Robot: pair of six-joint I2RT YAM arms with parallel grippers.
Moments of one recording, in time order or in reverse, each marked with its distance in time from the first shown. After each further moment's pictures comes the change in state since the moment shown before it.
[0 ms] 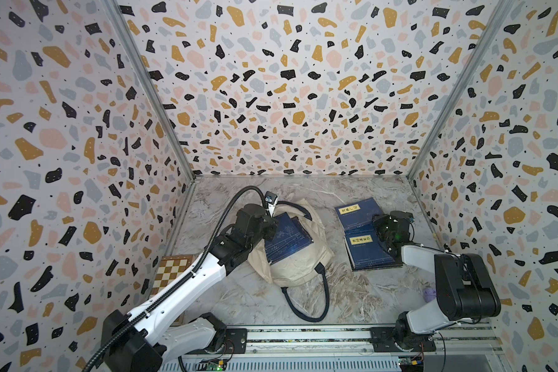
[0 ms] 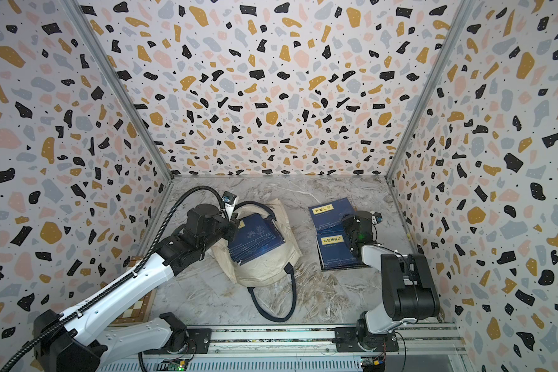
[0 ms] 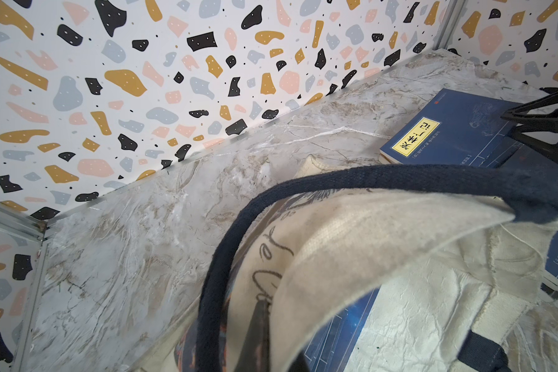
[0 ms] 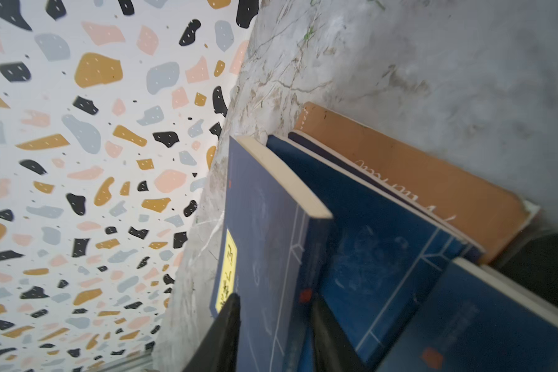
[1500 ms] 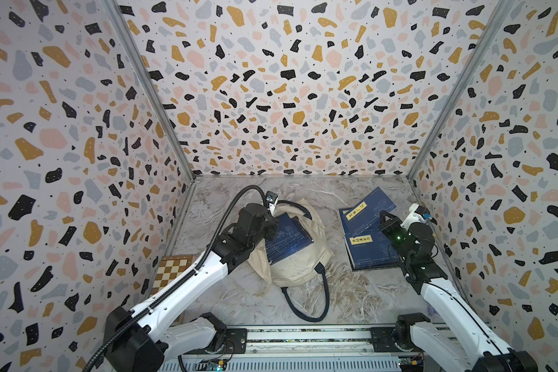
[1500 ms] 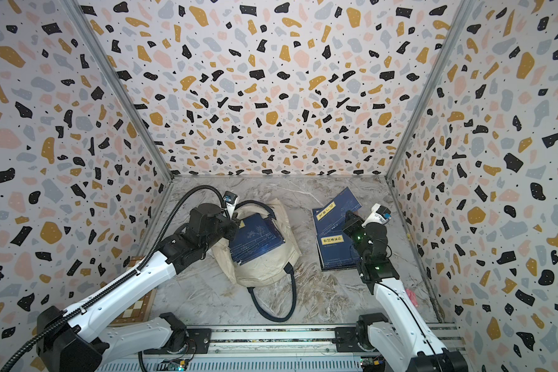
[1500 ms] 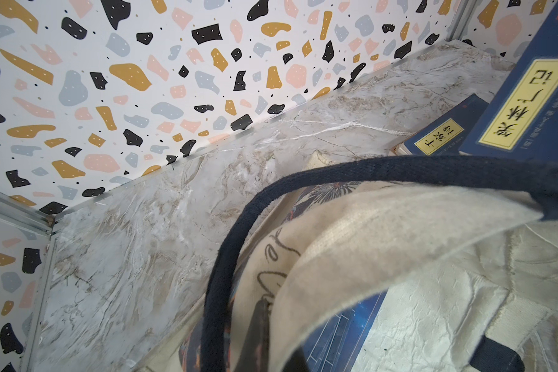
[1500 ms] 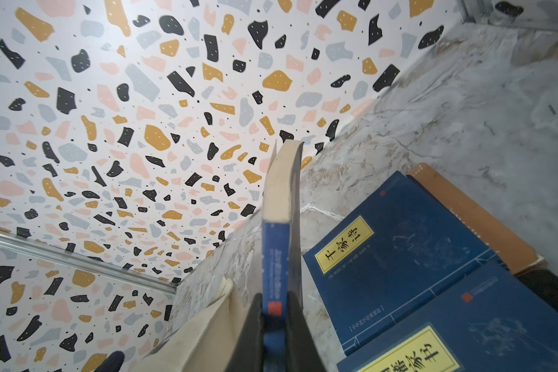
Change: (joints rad) left arm -0.001 0.019 0.005 0.000 -0.026 0.002; right arm 0.087 -0.599 -0.099 -0.187 -0.025 -0.296
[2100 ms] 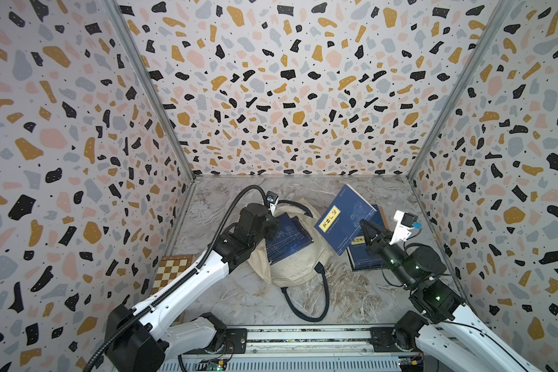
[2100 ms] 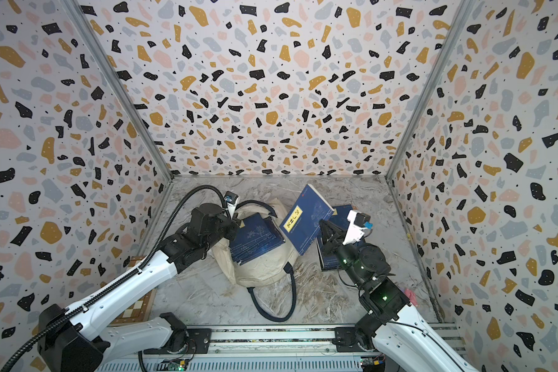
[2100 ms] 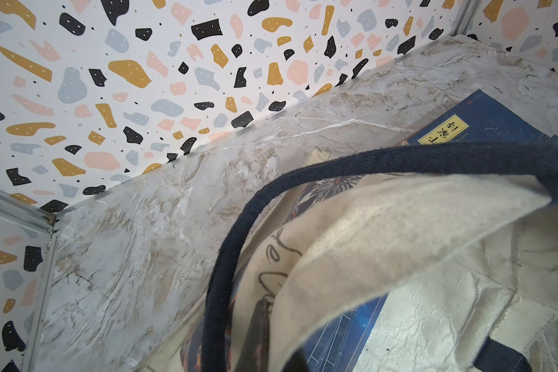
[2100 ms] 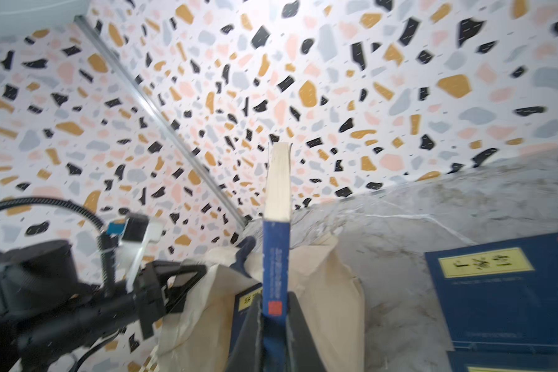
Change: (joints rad) left arm -0.001 0.014 0.000 0.000 -0.009 0.001; right arm 0.474 -0.381 0.048 -0.172 0.188 -0.263
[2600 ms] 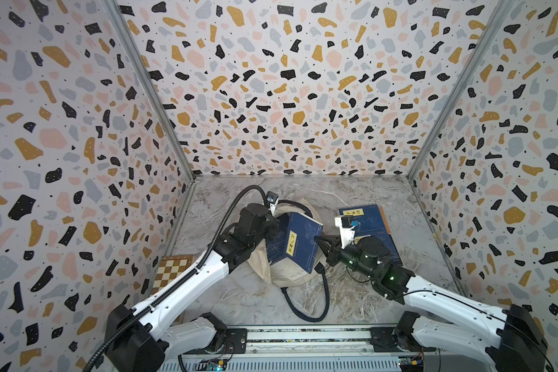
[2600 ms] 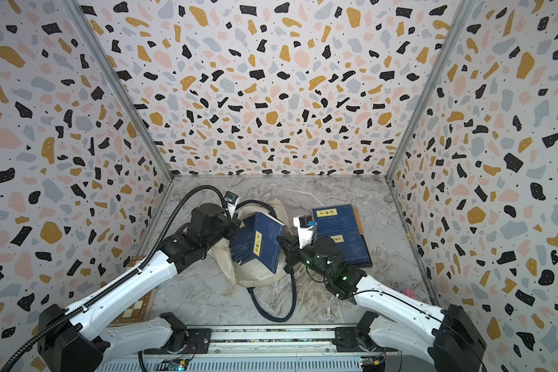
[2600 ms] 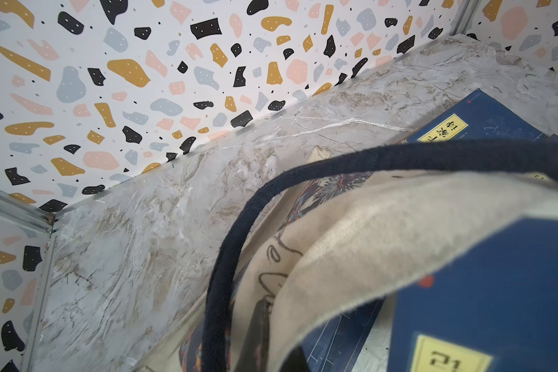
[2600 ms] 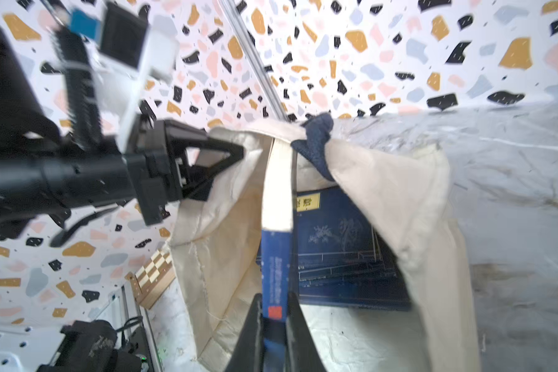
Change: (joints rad) left arm -0.001 0.000 0.000 -0.001 0.000 -0.001; right arm 0.244 0.408 0.003 0.229 -0.215 -0.115
